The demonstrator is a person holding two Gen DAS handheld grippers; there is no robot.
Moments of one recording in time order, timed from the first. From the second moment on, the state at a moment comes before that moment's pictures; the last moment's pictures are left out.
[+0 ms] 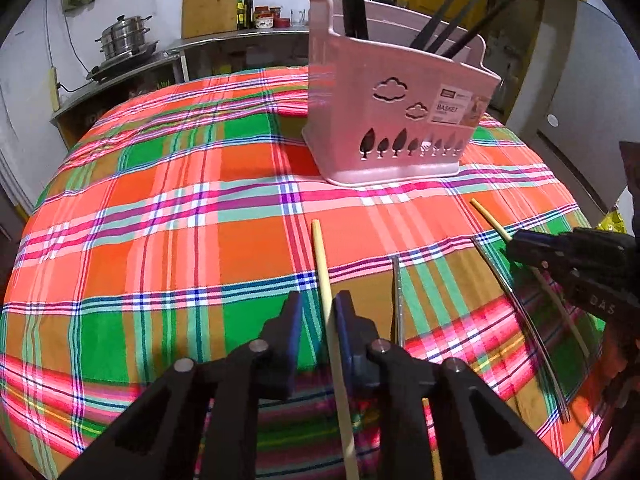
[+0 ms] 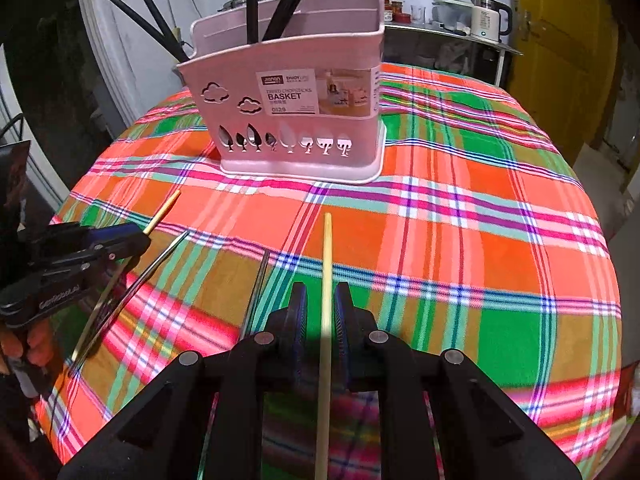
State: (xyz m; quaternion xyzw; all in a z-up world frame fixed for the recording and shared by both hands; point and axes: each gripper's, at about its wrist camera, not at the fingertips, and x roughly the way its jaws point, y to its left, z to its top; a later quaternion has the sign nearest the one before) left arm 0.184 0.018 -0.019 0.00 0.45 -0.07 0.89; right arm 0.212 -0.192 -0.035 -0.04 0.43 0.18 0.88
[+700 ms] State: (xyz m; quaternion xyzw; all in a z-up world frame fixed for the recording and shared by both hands) left arm 0.189 0.022 0.018 -0.01 0.43 -0.09 0.90; right arm 0.212 -0.189 -0.003 -0.03 0.40 0.19 0.90
